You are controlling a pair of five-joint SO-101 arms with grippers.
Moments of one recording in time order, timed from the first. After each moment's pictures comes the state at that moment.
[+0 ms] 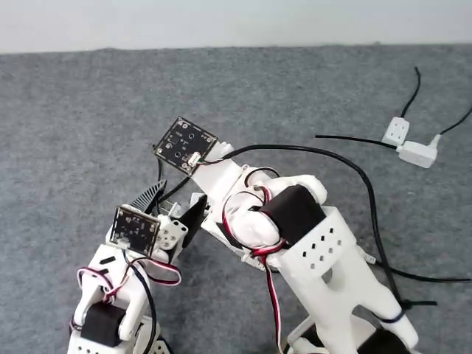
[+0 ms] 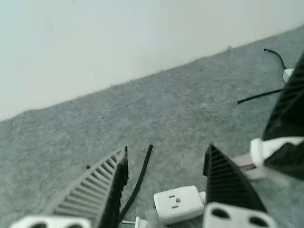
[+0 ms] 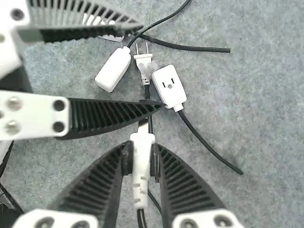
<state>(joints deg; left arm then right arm) 12.0 -99.8 83.6 47.3 -1.0 -43.9 -26.9 2.9 92.7 16.0</state>
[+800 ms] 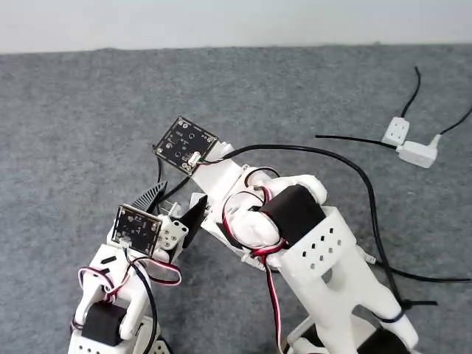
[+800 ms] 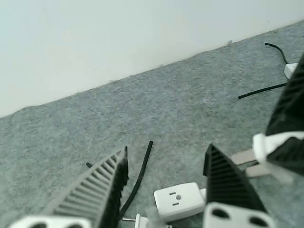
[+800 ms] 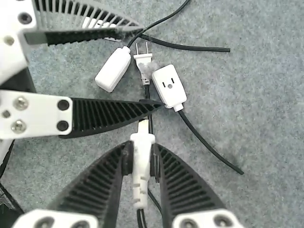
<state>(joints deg) 12.0 -99.8 84.3 47.3 -0.9 -43.9 -26.9 2.9 92.7 15.9</state>
